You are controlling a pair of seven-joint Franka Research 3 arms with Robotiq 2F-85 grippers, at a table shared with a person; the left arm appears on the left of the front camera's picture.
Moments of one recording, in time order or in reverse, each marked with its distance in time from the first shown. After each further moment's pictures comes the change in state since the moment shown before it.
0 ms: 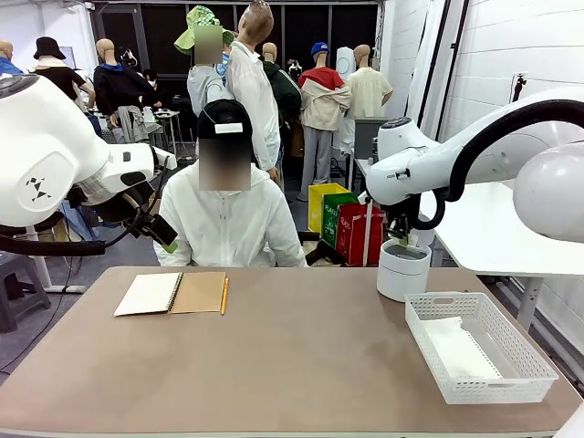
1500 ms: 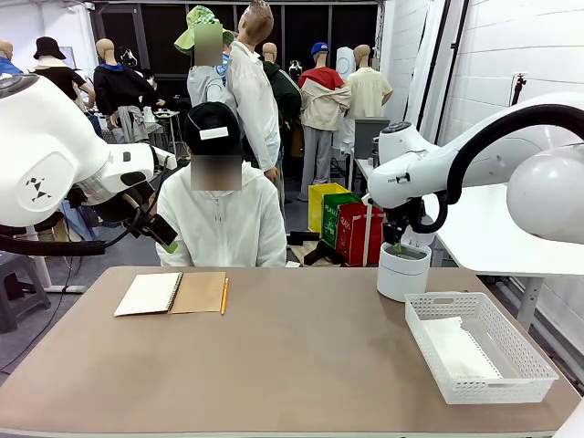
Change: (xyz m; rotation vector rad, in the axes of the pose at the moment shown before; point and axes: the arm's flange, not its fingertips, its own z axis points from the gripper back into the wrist) left arm 0.000 0.000 0.000 0.000 0.000 0.000; right arm 0.002 -0.009 -0.012 -0.015 0.013 -0.090
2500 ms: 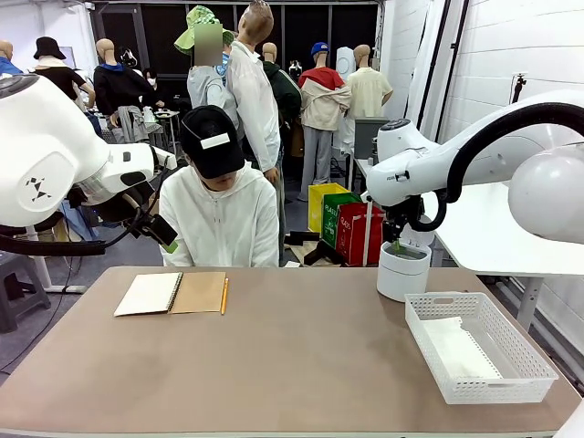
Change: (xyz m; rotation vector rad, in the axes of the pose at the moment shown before) left arm 0.000 0.000 0.000 0.000 0.000 0.000; right arm 0.001 0.002 0.007 -0.001 -0.005 -0.021
